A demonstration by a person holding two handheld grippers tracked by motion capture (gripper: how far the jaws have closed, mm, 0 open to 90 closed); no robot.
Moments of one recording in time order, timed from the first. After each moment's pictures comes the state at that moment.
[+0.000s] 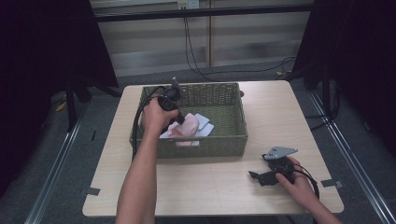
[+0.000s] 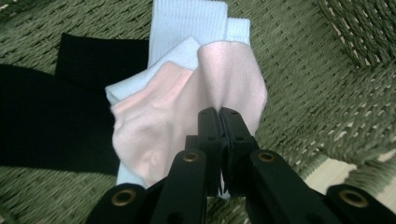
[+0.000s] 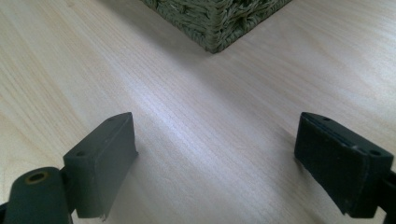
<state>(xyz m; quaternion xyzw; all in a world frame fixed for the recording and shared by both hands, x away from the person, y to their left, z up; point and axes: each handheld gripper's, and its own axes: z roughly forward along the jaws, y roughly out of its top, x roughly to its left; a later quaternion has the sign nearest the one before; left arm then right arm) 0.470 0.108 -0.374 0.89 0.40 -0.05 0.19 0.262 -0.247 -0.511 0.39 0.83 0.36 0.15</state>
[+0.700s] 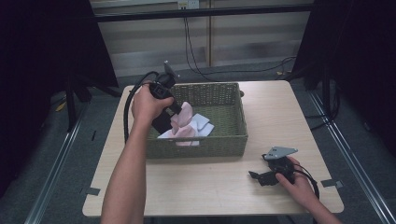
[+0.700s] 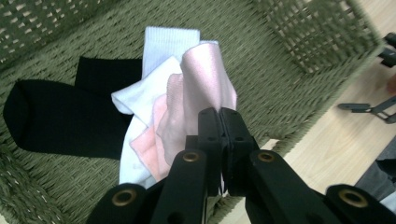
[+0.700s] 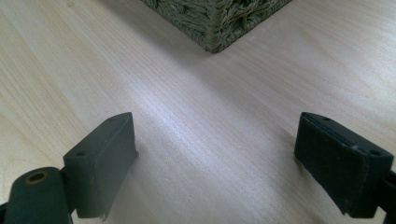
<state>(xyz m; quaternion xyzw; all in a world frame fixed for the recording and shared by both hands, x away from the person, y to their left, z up) 0.457 0.118 -0.308 0.89 0.39 -0.05 0.22 0.262 -0.247 -0.511 0.39 0.83 0.36 0.15</state>
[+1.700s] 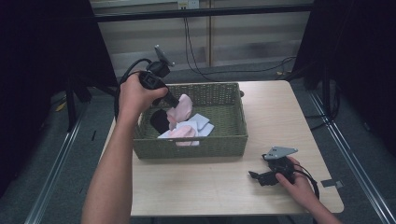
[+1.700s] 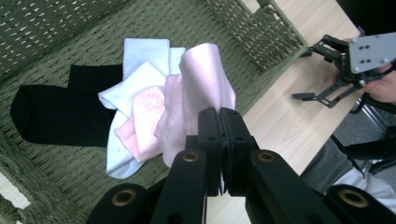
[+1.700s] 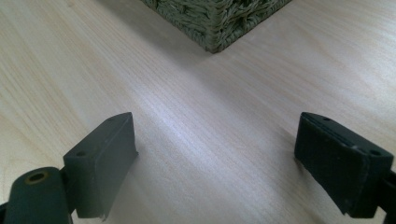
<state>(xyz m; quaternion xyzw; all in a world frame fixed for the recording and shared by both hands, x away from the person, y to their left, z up) 0.429 0.125 -0.248 0.90 0.36 -0.06 0.24 0.262 -0.247 -0.511 0.39 0.83 0.36 0.15</state>
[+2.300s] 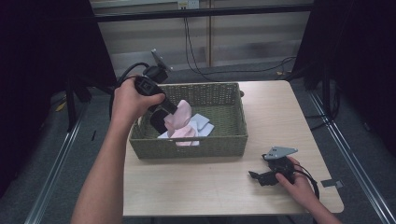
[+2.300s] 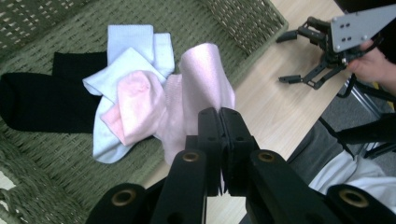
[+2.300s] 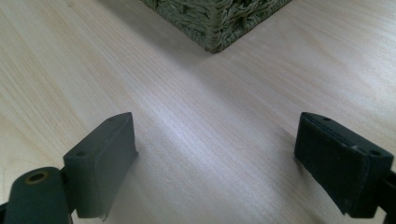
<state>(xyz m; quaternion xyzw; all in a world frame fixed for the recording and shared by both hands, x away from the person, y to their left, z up) 0.403 0.130 -0.245 0.91 0.35 -0.07 0.23 0.262 -0.247 -0.511 0.39 0.83 0.36 0.15</state>
